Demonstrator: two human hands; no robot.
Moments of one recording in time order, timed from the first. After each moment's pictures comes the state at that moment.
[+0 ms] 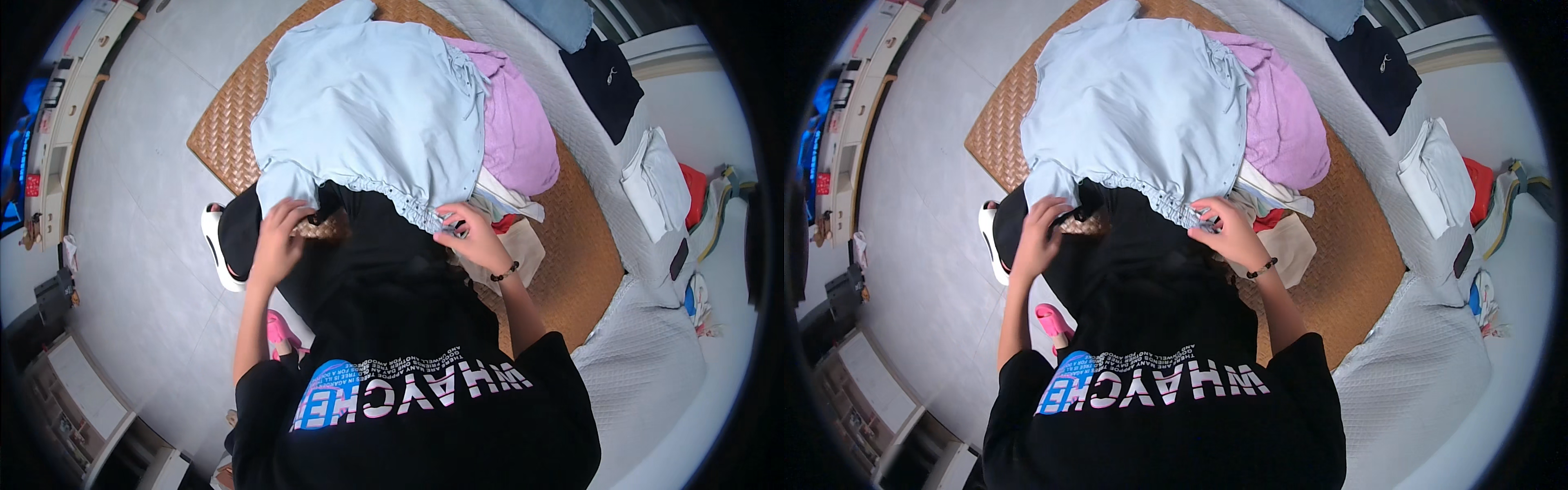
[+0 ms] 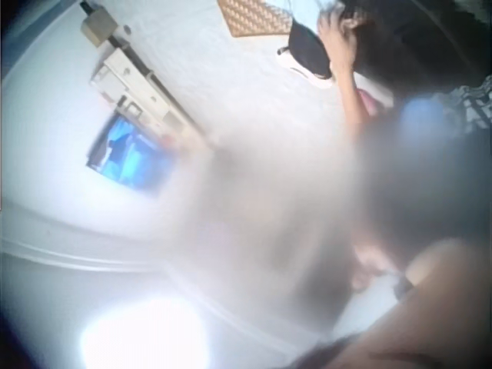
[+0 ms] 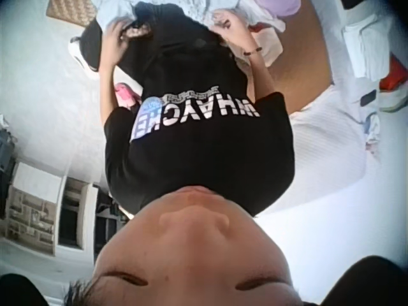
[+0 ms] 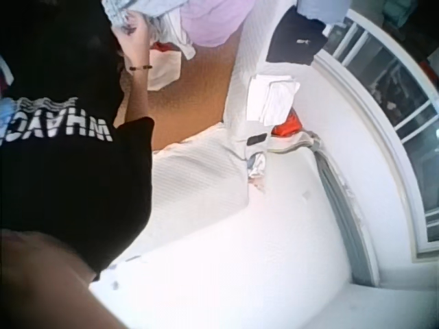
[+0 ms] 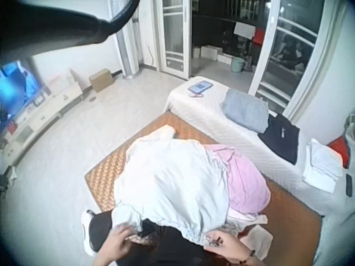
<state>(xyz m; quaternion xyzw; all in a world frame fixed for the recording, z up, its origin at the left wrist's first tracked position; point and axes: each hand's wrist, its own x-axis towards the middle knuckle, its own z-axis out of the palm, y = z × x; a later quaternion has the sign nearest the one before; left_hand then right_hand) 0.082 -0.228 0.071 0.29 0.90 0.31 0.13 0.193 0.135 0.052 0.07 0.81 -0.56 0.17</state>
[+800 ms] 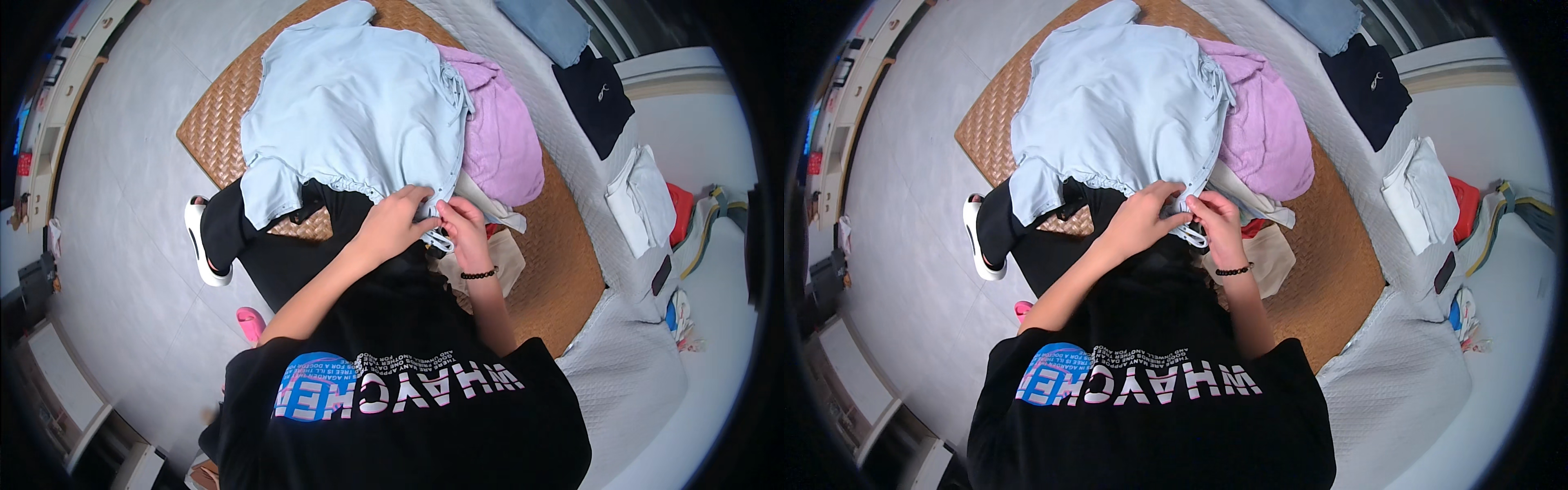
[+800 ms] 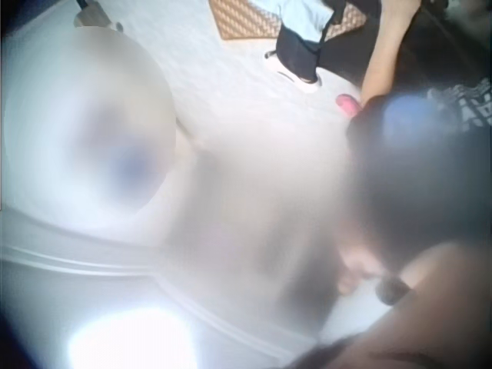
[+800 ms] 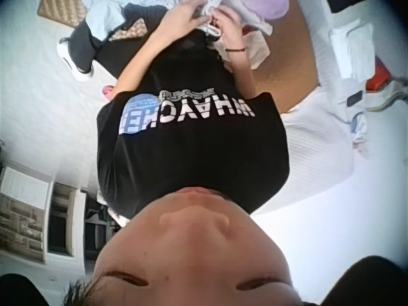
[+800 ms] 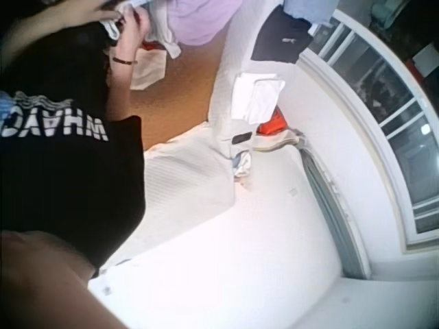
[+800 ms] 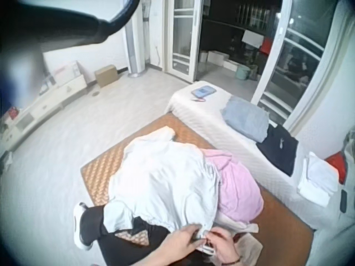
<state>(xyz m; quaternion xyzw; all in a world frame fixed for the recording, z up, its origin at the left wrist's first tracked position) 0.105 -0.027 0.082 0.26 0.83 0.45 0.22 0.182 0.133 0.041 0.30 0.47 -0.83 0.04</state>
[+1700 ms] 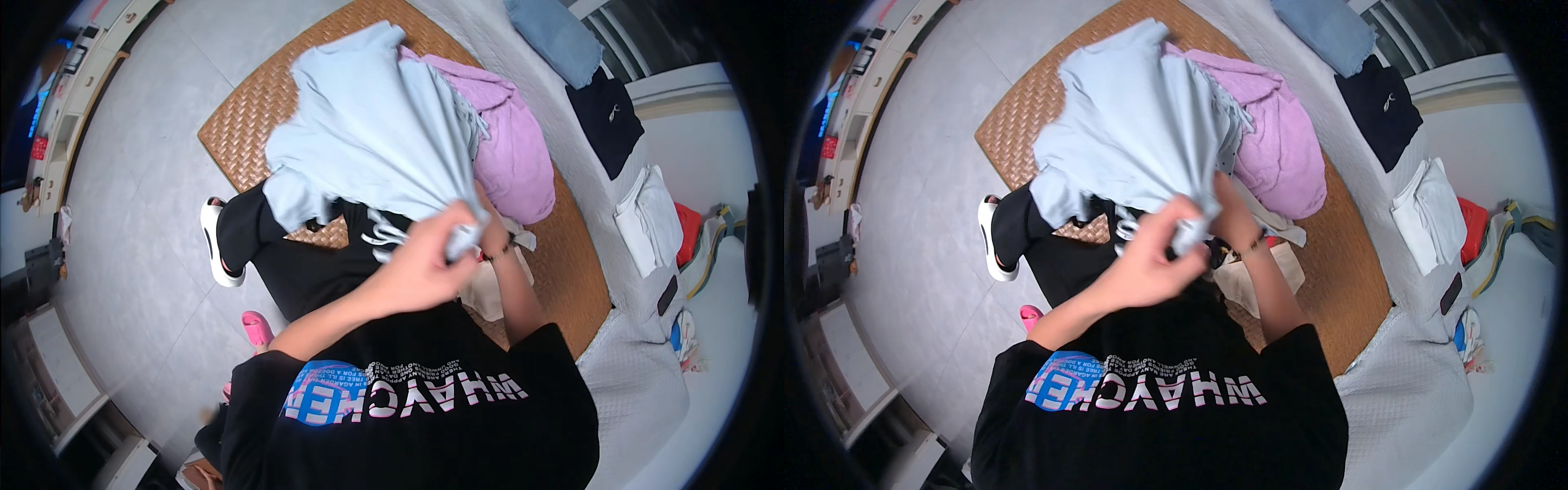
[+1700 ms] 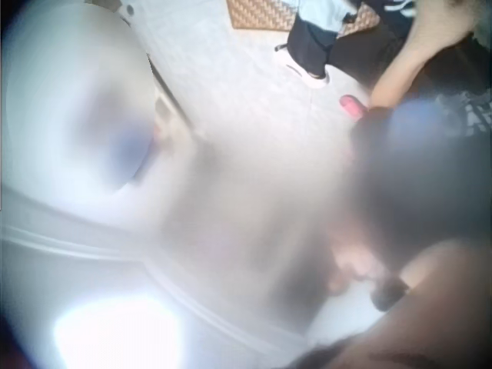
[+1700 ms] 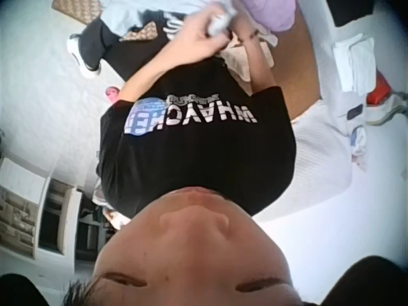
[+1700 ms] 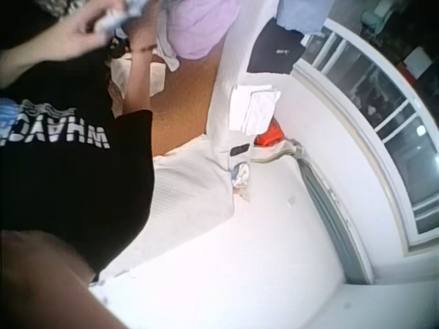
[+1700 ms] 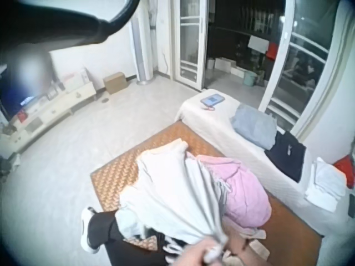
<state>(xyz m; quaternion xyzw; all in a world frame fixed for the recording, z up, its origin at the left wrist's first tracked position) 0.119 -0.031 0.177 0.24 0.62 0.71 0.22 0.109 0.138 0.106 -0.14 0.94 -0.32 -0.04</state>
